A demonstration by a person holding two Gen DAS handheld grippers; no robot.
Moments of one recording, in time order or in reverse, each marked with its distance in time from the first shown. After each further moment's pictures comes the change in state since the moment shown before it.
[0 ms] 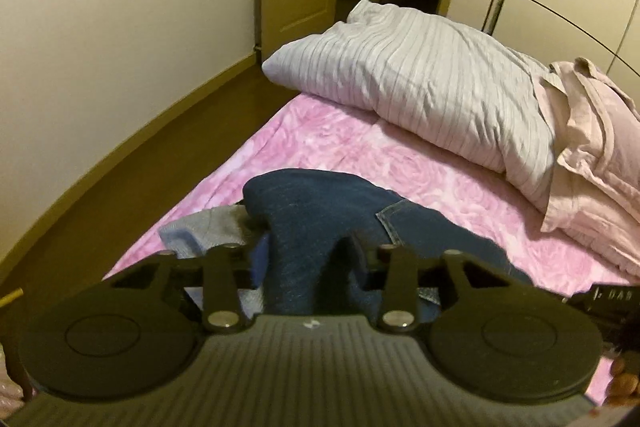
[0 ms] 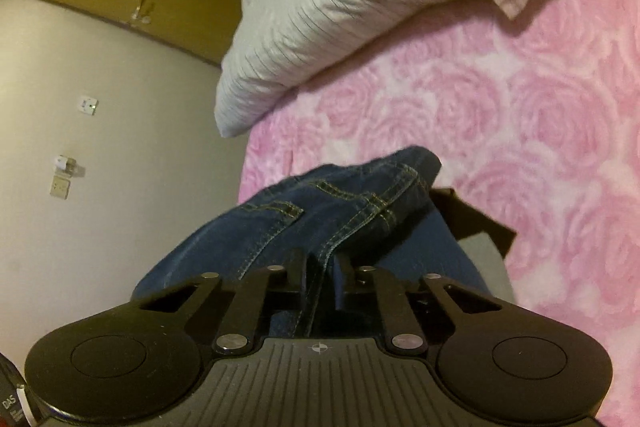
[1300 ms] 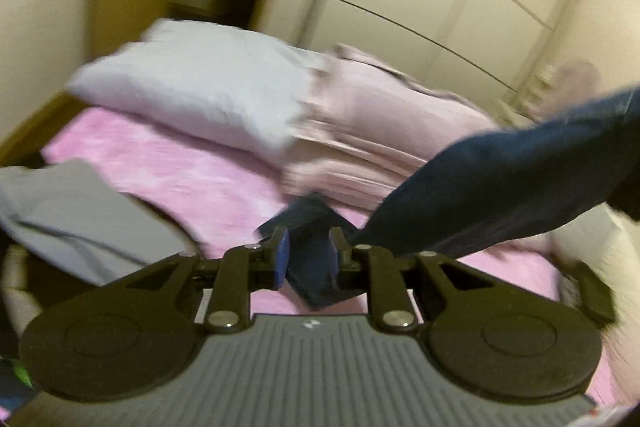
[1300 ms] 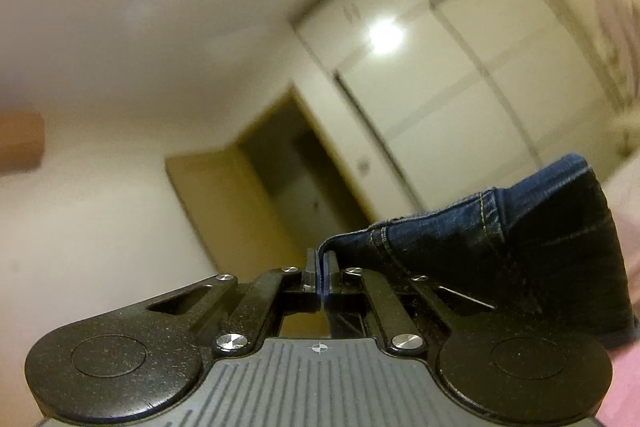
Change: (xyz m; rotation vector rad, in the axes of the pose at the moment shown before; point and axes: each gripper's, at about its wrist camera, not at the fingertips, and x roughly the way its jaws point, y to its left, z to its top) left arm -0.189 -0.200 -0.084 0.165 -0.018 -0.546; right arm -0.517 0.027 -0.029 -0.456 -0.999 0.197
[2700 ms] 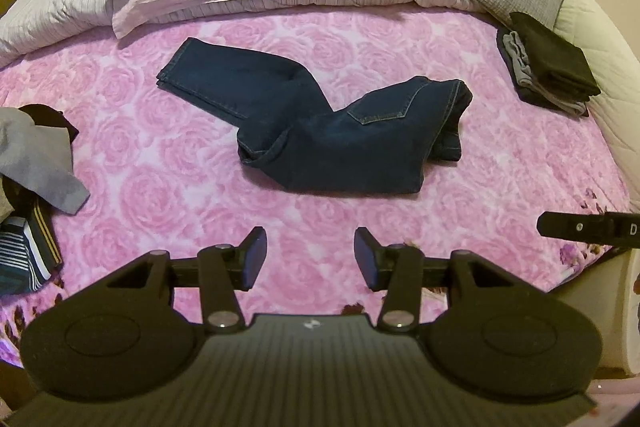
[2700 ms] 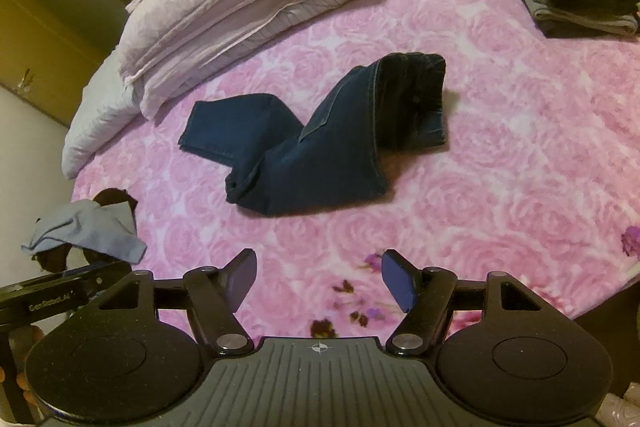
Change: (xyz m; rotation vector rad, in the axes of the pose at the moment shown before) left arm -0.006 -0.323 -0.237 0.365 0.468 0.034; right arm -0.280 -0.224 -0.068 0.243 0.924 -0.666
